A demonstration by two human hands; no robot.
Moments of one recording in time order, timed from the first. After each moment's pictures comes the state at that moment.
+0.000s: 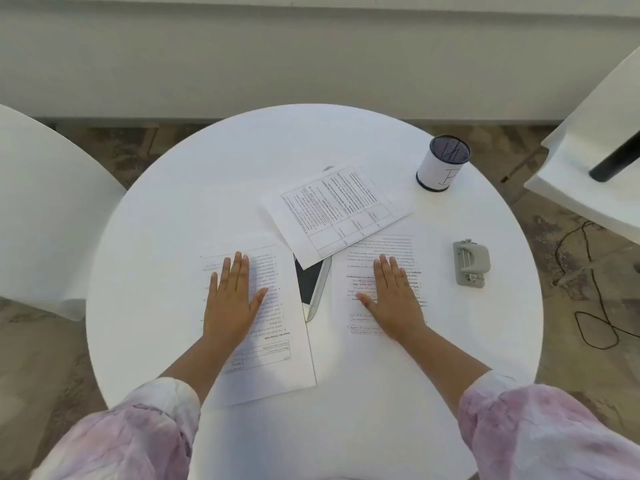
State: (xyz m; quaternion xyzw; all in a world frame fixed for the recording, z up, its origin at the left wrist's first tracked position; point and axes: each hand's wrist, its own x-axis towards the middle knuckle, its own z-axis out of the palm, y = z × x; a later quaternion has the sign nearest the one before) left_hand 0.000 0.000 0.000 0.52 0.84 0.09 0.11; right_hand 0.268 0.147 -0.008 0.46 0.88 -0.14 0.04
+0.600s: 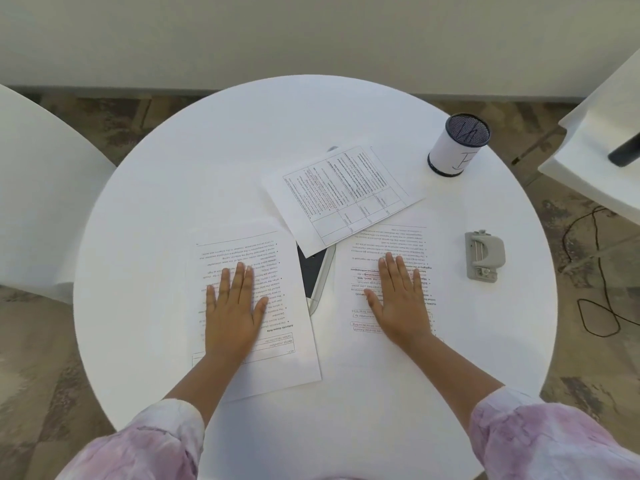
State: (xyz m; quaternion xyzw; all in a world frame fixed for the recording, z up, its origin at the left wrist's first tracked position) left_hand 0.018 -0.018 -0.033 0.49 0.86 0.07 0.10; right_hand 0.272 0.137 -0.025 0.48 0.87 -0.12 0.00
